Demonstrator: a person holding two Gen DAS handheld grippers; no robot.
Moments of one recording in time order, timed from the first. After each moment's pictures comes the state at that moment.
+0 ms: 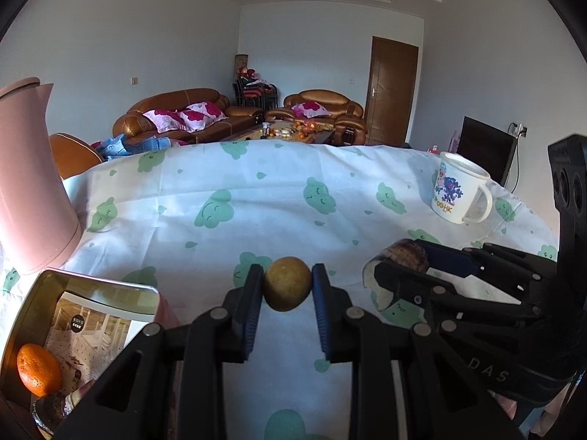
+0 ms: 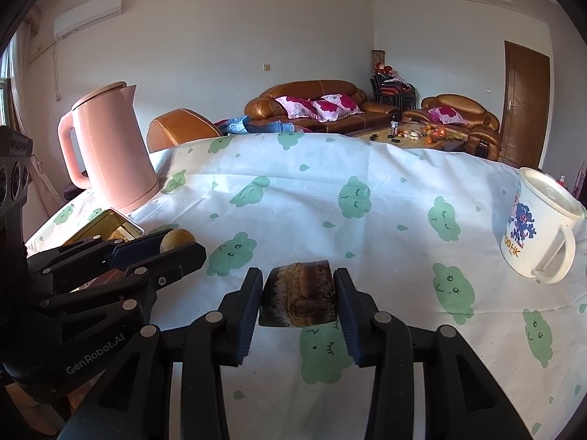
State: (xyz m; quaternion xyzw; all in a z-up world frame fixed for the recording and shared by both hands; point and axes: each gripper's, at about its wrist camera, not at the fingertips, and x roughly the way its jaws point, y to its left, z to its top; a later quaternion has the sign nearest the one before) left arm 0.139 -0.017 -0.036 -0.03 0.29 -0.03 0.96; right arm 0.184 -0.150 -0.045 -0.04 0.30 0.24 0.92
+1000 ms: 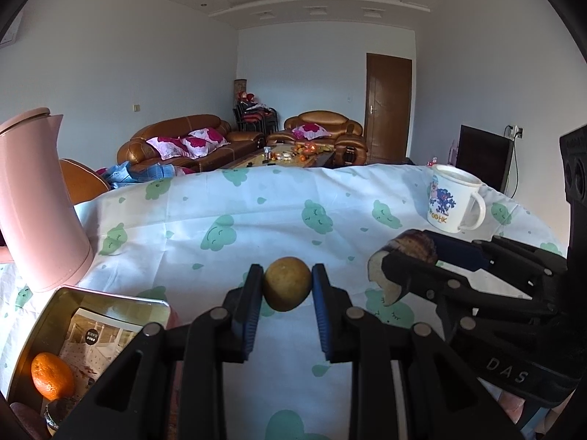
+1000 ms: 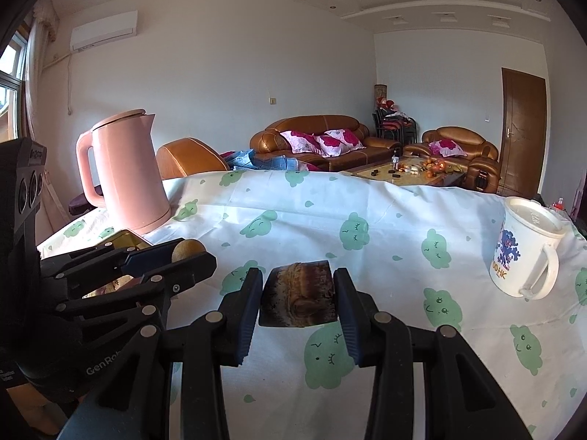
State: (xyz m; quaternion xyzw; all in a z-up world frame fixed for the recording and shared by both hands) left arm 0.122 -0.024 -0.026 0.00 0.24 -0.03 0.97; right arm 0.159 -0.158 -0.031 -0.04 0.23 0.25 0.94
